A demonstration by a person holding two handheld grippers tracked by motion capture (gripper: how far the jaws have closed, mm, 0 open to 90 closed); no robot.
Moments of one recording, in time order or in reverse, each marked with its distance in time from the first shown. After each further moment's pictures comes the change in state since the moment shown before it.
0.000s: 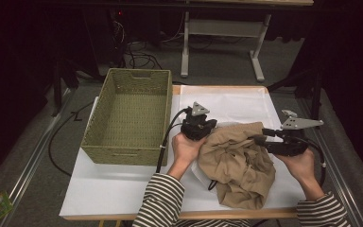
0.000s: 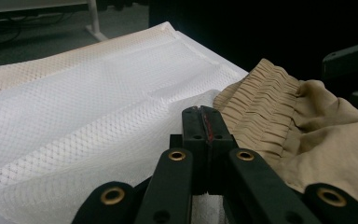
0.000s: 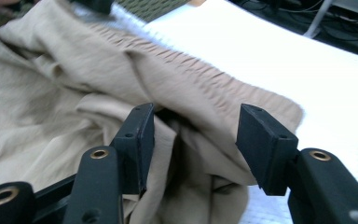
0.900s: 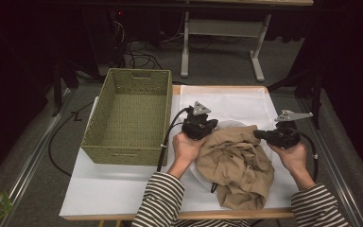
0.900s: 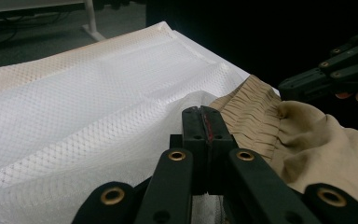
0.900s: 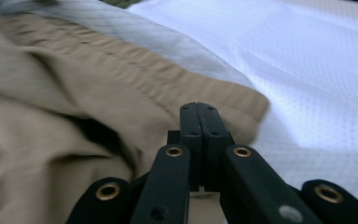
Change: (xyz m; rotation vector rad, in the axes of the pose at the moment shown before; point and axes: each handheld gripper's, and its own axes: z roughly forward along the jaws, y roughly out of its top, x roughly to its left) left arm -0.002 0.003 0.003 0.005 -0.011 0.013; right arm -0.025 -0.003 0.034 0.073 0.055 0.104
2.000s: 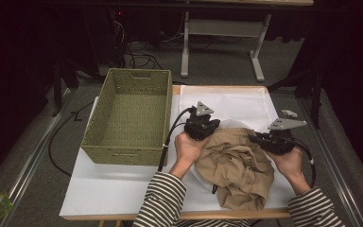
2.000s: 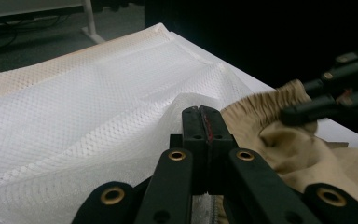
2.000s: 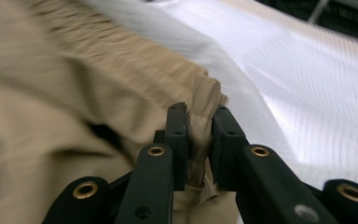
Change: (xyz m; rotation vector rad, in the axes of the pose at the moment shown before) left arm -0.006 0.003 0.002 -0.002 0.001 0.020; right arm 0.031 -0.007 0.005 -0.032 -0.079 -0.176
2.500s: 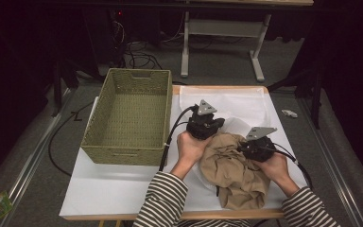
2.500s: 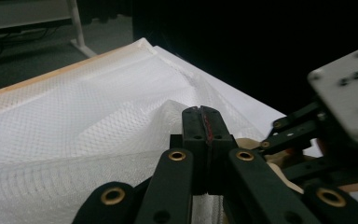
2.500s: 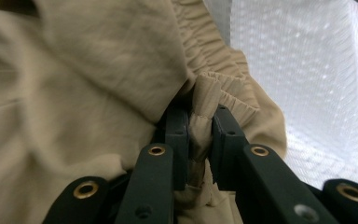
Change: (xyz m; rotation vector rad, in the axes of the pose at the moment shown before) left arm -0.012 0.010 -0.009 -0.039 -0.047 0.021; right arm 0.030 0.000 0.042 0.155 0.028 -0.158
